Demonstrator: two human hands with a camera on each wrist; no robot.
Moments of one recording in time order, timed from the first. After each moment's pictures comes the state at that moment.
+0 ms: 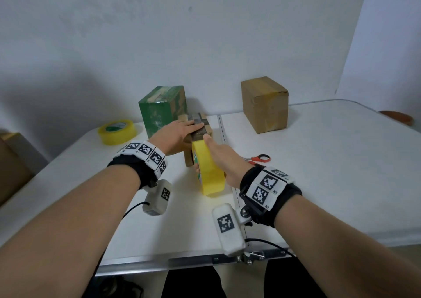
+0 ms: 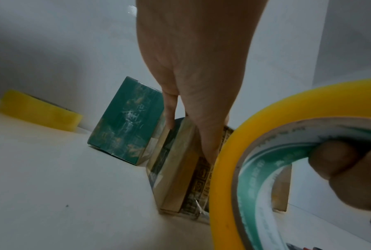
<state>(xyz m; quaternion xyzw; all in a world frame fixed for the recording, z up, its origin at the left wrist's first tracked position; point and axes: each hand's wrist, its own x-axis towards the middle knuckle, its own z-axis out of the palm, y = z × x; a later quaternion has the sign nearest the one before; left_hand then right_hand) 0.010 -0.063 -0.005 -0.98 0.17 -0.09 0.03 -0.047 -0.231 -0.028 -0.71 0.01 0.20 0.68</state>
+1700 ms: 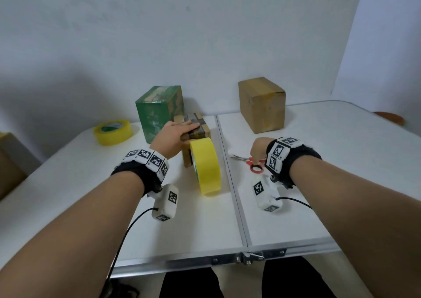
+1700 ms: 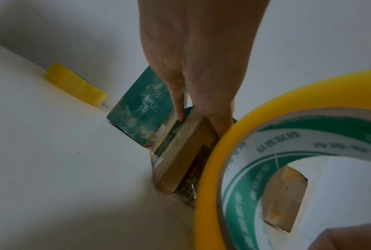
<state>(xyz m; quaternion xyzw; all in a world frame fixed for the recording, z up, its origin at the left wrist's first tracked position) 0.015 -0.061 -0.026 -0.97 0.12 -0.16 -0.10 0.245 -0.335 -0.181 -0.97 -0.02 0.23 -0.05</state>
